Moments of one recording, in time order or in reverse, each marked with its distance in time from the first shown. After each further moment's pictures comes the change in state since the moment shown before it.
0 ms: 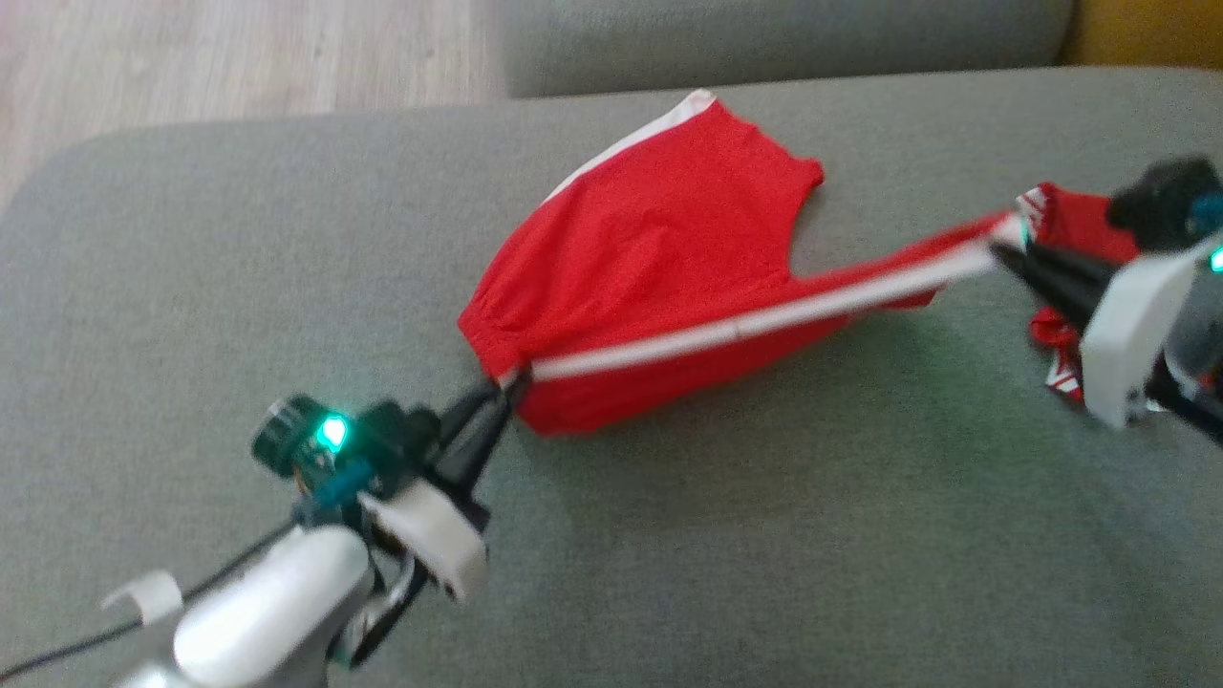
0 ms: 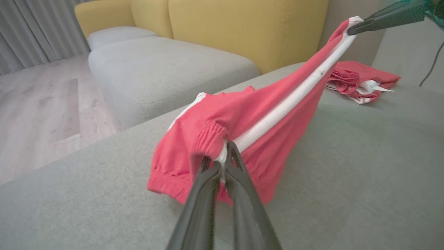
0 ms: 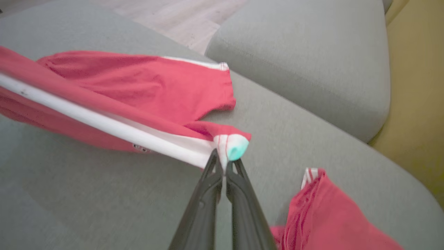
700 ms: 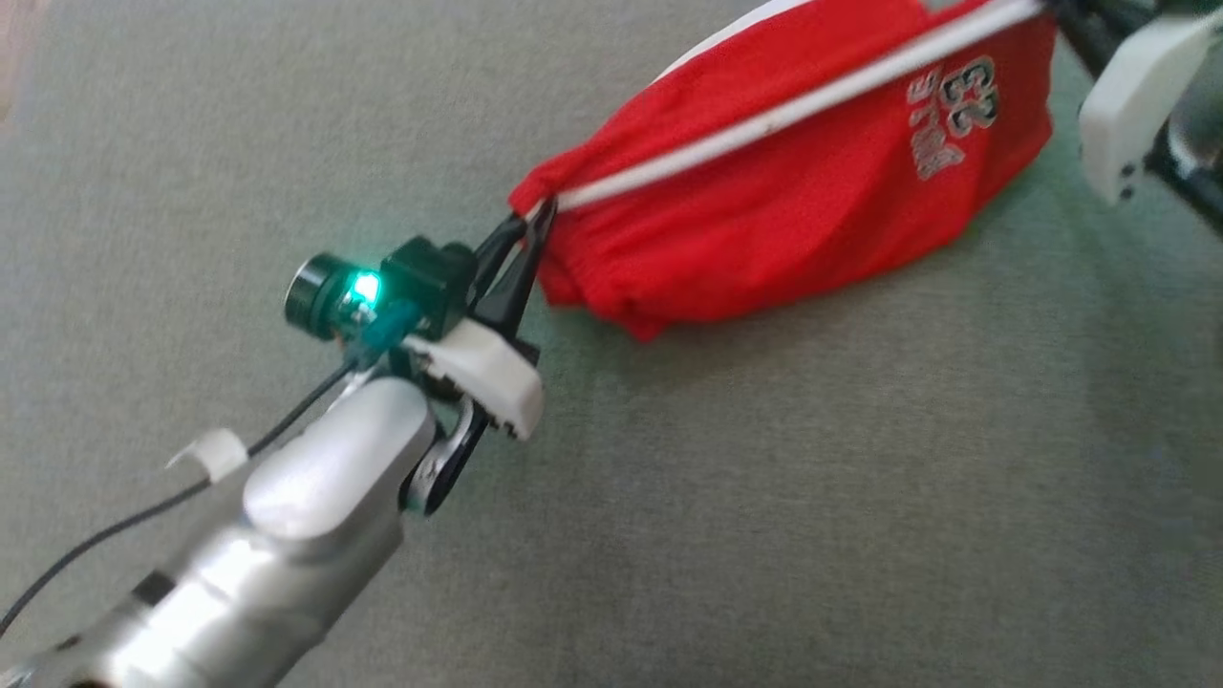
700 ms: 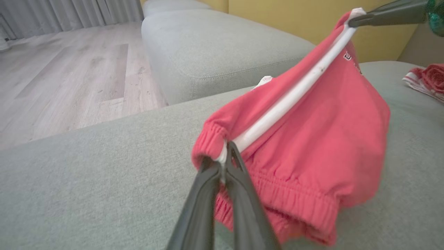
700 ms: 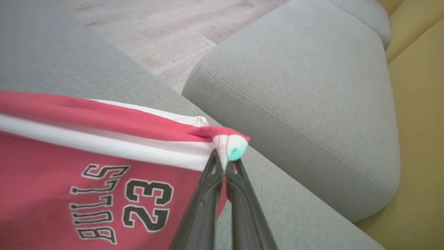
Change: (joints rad) left arm -0.237 -0.198 0.071 0.229 -0.019 0.046 -0.003; right arm -0.376 0.239 -0.040 0.388 -0.266 0.000 -0.086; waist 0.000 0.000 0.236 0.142
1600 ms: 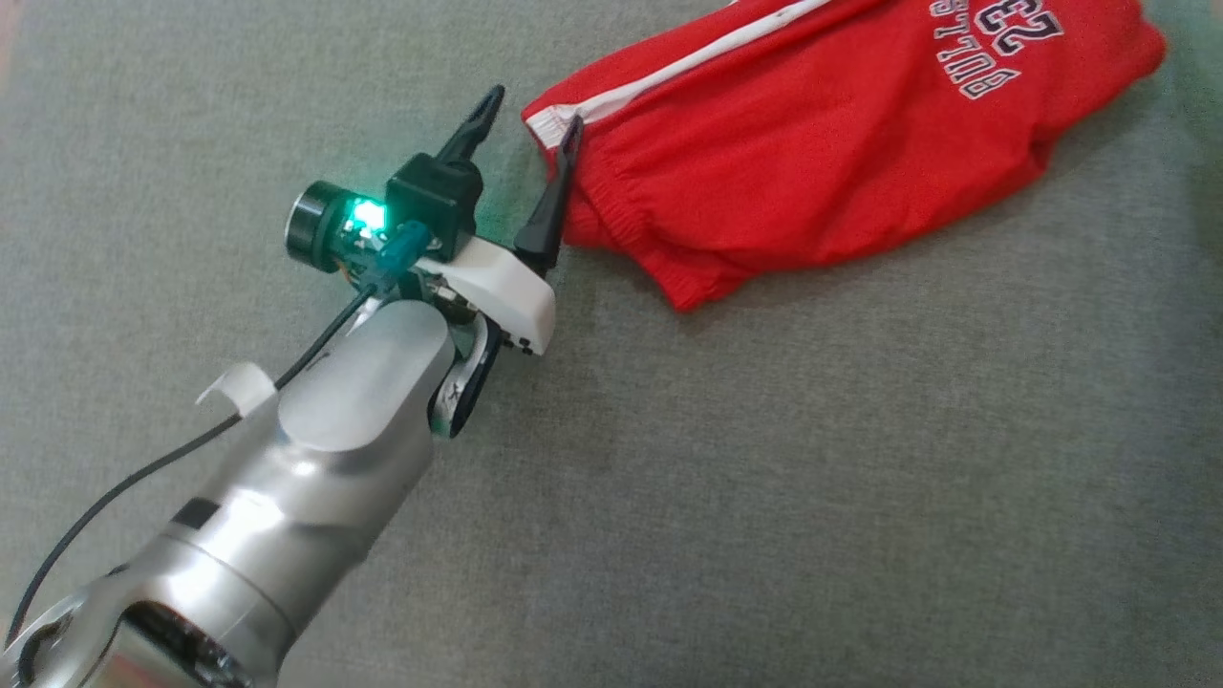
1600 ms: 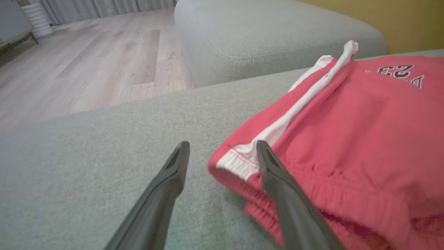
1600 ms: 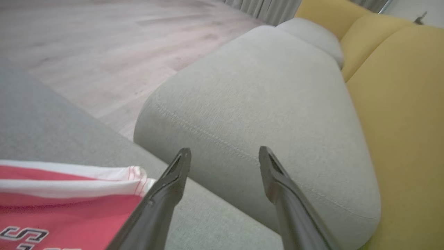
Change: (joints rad) left arm -0.156 -0.145 0.028 0.281 -0.001 -0.016 -0.097; right arm -0.286 0.073 0.038 0.411 -0.054 0.000 -0.277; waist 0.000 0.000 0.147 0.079
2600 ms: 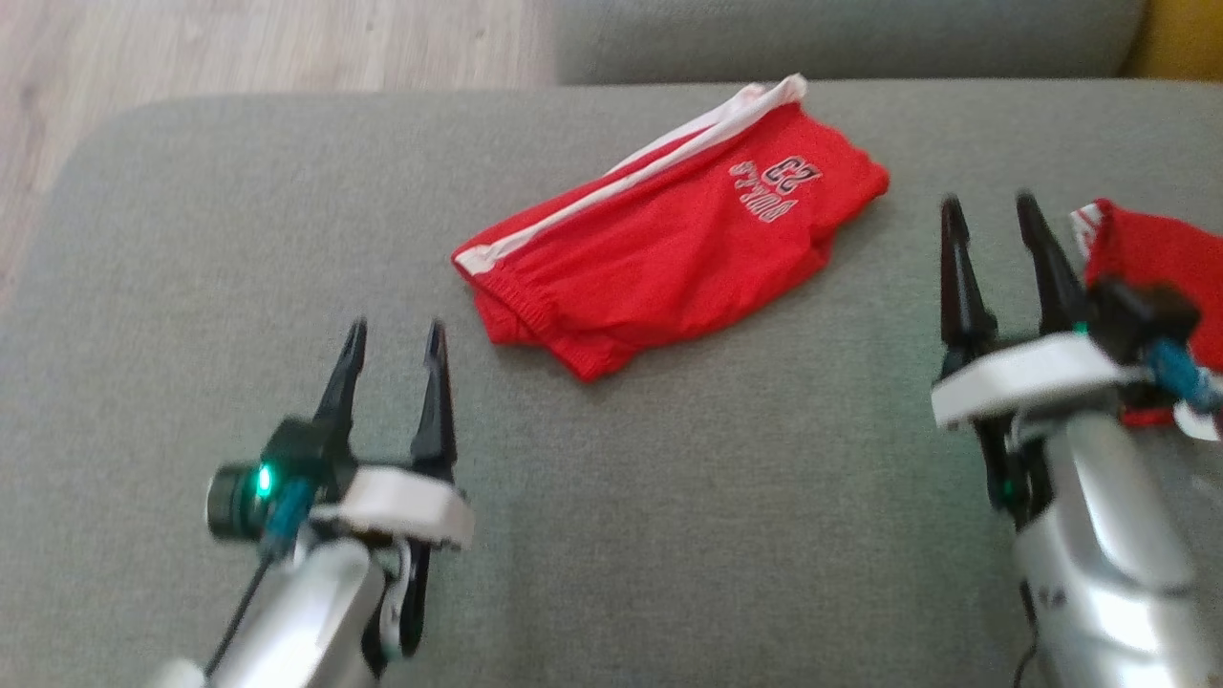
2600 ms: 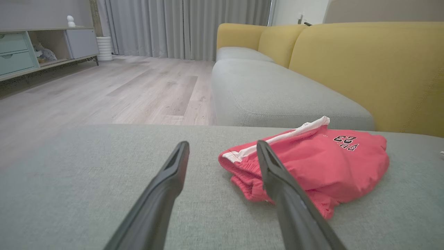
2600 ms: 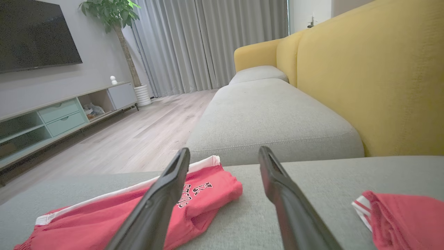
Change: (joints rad) left arm 0.549 0.072 0.345 -0.317 0.103 0.137 -0.050; right arm 0.898 0.455 -0.825 -0.467 -0.261 0.000 -0.189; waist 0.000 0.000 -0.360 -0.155
